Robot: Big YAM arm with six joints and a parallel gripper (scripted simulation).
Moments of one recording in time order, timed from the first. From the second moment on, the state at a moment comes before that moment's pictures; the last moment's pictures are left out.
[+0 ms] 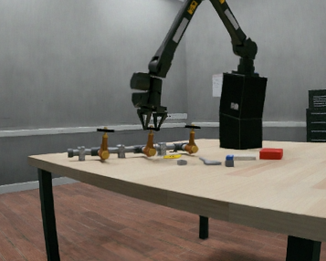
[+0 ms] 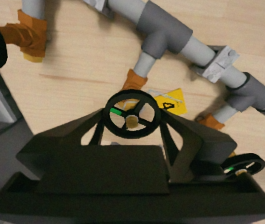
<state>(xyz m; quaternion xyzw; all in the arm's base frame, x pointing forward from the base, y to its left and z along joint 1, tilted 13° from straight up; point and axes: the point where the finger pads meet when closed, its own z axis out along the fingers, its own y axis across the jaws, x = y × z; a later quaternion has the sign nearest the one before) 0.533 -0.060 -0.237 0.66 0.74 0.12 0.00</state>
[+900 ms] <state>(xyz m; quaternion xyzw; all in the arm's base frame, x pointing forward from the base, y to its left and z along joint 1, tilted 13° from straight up) 0.533 -0.059 -0.237 0.42 0.90 0.11 0.04</state>
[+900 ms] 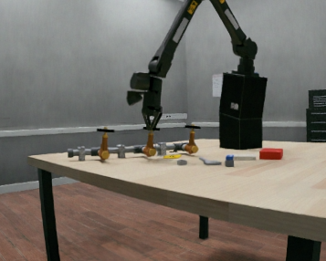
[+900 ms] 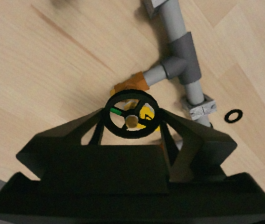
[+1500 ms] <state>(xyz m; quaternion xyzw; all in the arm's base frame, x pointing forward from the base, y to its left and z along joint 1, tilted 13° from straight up) 0.534 -0.058 -0.236 0.03 0.99 0.09 0.08</state>
